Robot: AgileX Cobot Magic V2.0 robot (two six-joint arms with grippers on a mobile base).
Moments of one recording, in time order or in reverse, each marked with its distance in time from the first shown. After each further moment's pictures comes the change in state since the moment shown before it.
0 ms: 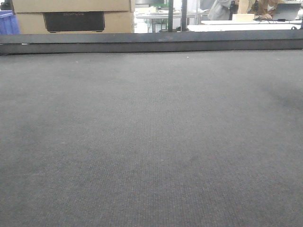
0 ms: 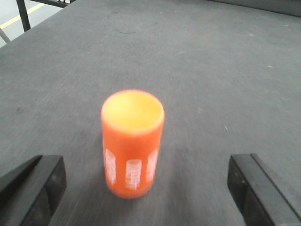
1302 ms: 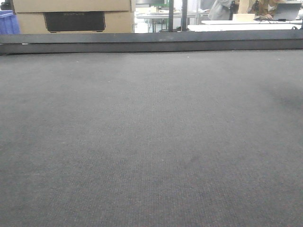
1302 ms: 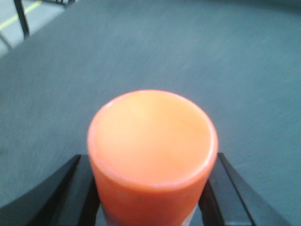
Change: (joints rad) left arm -0.022 0.029 -0.225 0.046 0.209 0.000; right arm 0.000 0.000 0.002 0.000 0.109 0.000
